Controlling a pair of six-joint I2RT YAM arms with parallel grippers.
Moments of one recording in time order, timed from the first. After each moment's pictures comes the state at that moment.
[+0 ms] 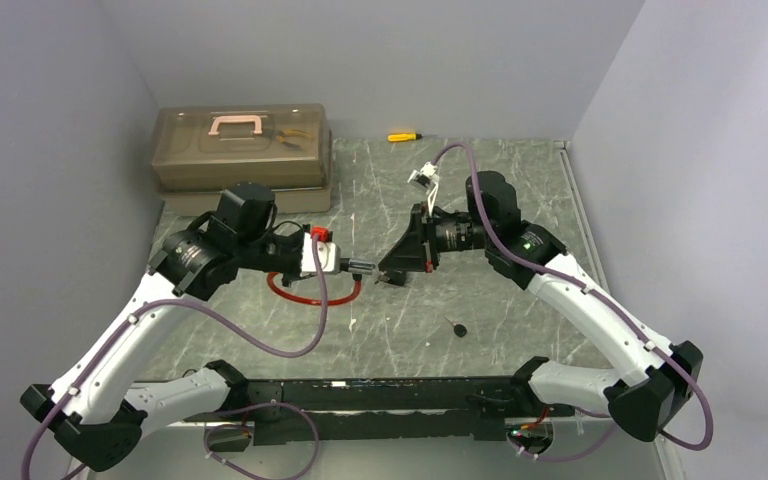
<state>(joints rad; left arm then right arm) -0.61 1.03 1.30 -0.92 0.73 0.80 0.67 1.14 1.16 -0.36 -0.82 0.39</state>
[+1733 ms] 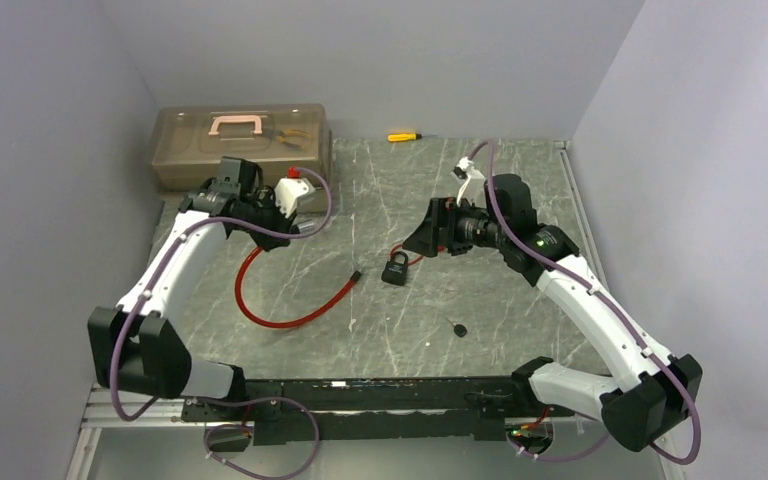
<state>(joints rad) -0.19 1.36 1.24 -0.88 0.45 0.62 0.47 1.11 1.08 -0.48 -0.50 0.46</state>
